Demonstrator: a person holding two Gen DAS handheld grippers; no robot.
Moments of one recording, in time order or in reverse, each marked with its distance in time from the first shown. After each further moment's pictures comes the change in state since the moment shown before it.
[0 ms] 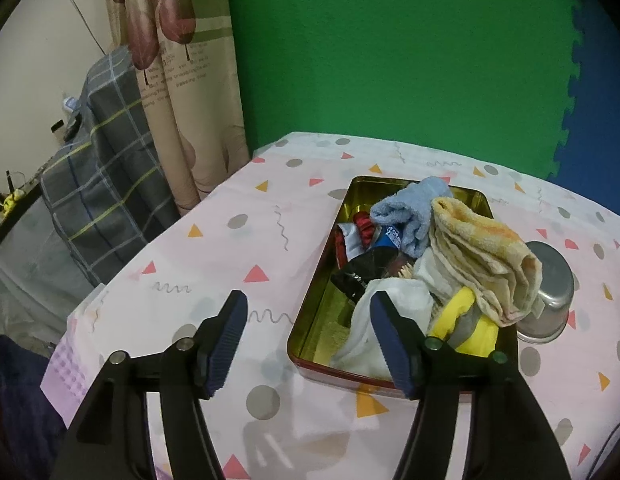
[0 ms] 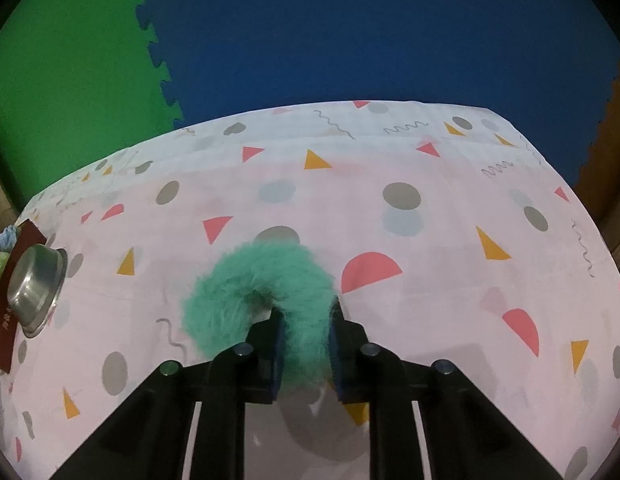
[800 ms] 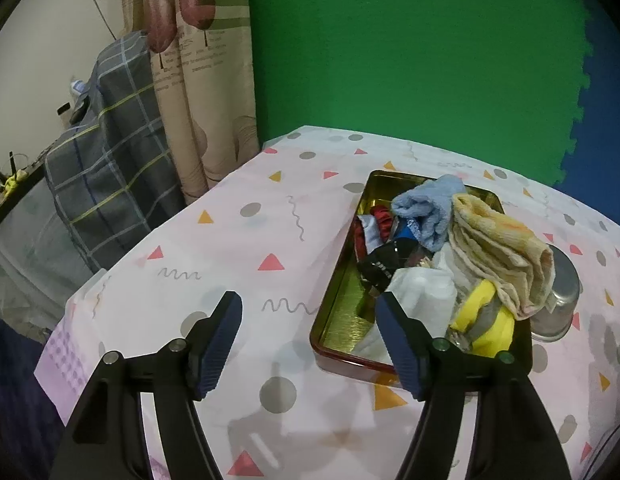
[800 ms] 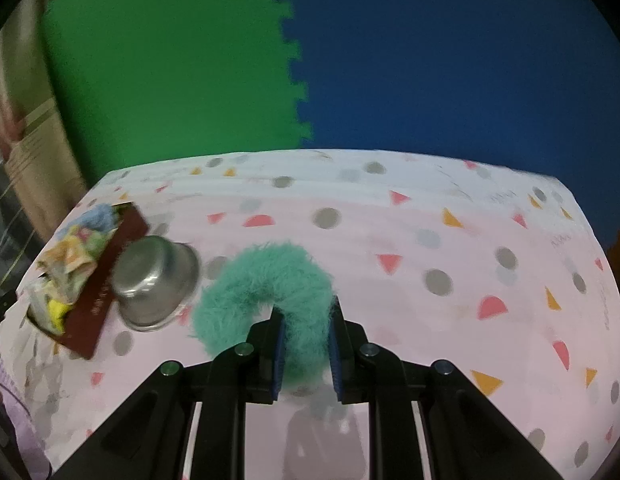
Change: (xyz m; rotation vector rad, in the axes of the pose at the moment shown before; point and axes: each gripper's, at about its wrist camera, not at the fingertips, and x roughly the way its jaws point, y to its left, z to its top) left arm 0.004 0.020 -0.008 -0.054 0.013 0.008; right arm -0.067 0.130 0.016 -0.192 -0.041 0.185
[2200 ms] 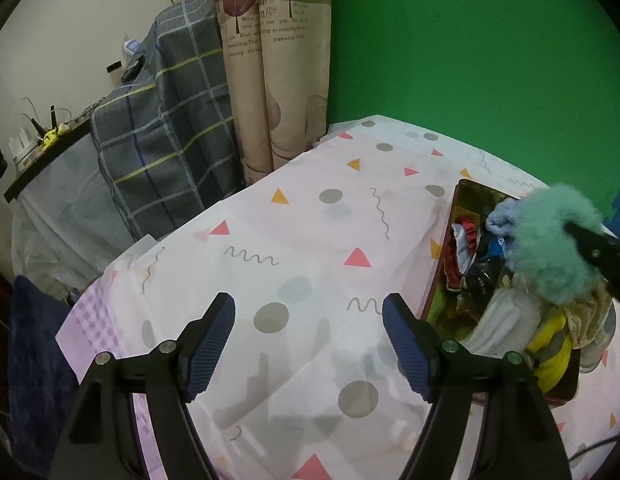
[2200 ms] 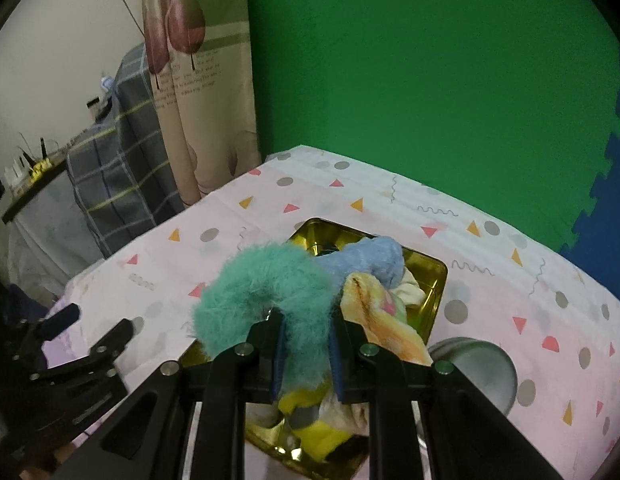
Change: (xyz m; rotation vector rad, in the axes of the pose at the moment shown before) left arm 0.010 0.062 0.004 -0.148 0.072 0.129; right arm 0.050 0.312 0.048 -0.369 0.013 0.324
